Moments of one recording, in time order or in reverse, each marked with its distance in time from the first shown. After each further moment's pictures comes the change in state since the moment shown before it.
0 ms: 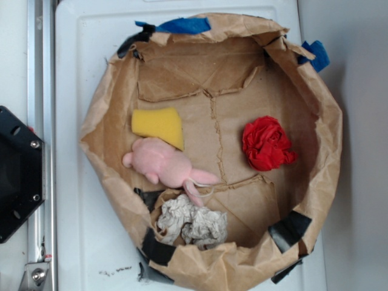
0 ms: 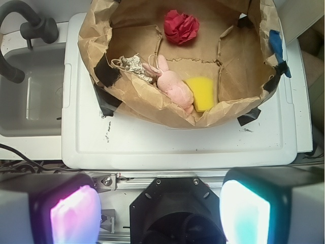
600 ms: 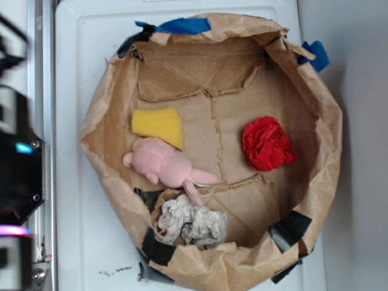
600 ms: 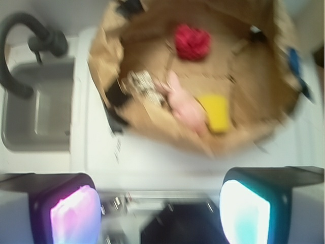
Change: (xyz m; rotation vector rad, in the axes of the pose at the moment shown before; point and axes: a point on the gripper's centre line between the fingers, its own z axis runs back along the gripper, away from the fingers) arm 0.040 -0.013 -0.023 -0.051 -0.033 -0.006
